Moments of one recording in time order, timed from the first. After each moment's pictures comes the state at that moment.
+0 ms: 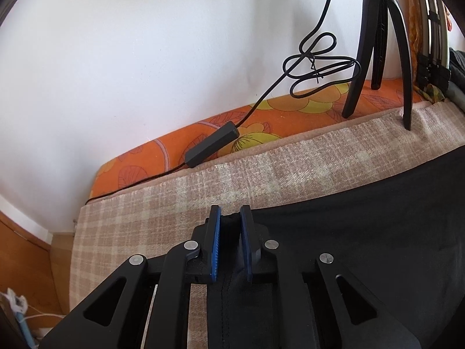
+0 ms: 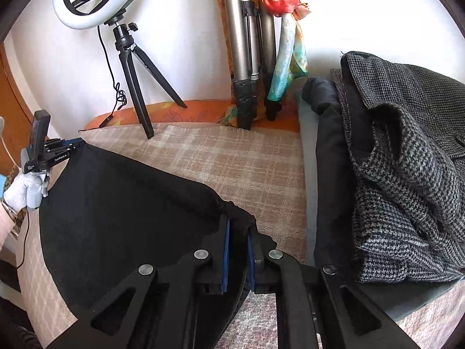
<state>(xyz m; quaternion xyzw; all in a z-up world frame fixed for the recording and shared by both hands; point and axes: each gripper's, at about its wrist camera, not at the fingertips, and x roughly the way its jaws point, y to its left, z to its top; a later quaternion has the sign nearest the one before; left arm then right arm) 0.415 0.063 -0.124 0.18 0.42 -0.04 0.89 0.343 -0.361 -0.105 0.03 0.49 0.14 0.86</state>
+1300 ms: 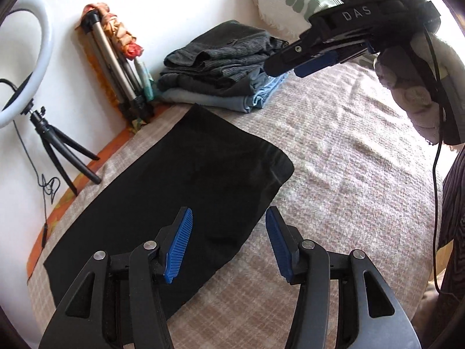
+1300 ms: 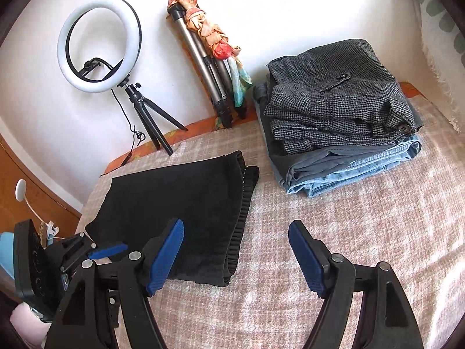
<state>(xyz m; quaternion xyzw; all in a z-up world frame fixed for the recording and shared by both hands) 0.157 -0.204 -0.064 0.29 0.35 -0.39 0.80 0.203 -0.419 -0.027 0.20 0.46 0.08 0.86</state>
